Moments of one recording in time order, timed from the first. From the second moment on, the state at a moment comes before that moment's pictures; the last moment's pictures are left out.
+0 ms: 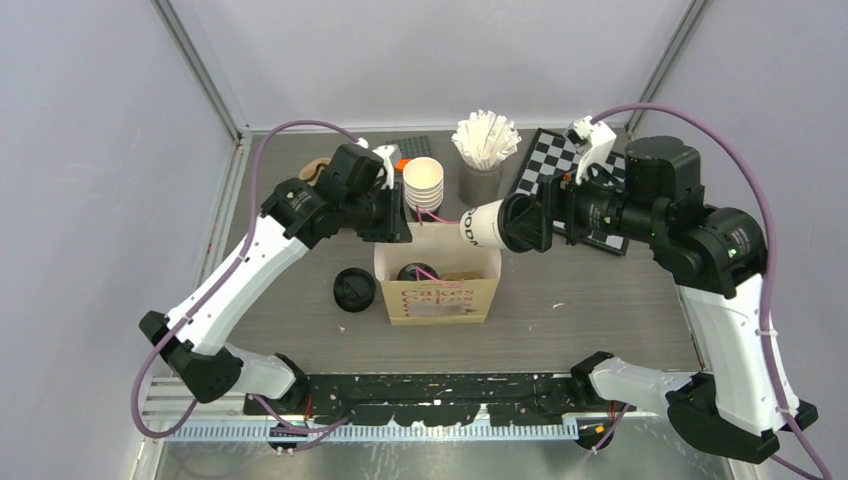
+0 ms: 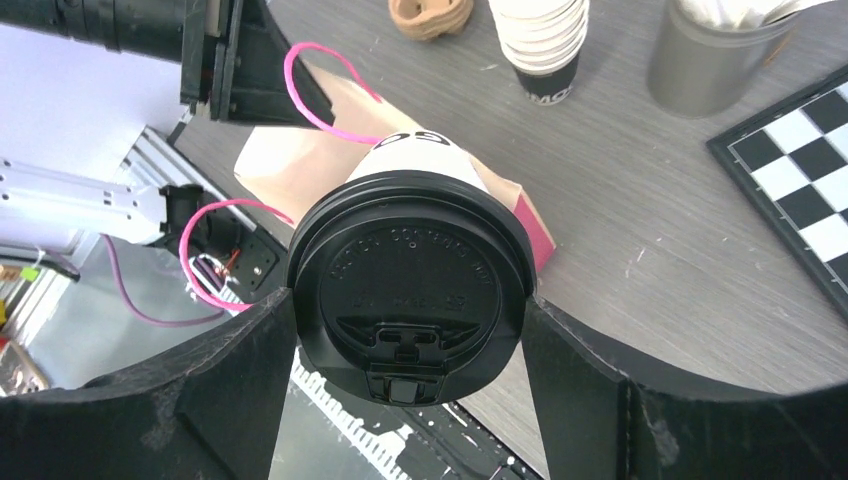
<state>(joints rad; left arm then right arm) -0.71 1.36 1.60 -1.04 0.10 -0.55 0.49 1.11 1.85 -1.22 -0.31 0.20</state>
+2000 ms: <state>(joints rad) -0.60 1.42 1.65 -1.12 0.19 -0.52 0.99 1.33 1.75 -1.15 0.12 -0.14</state>
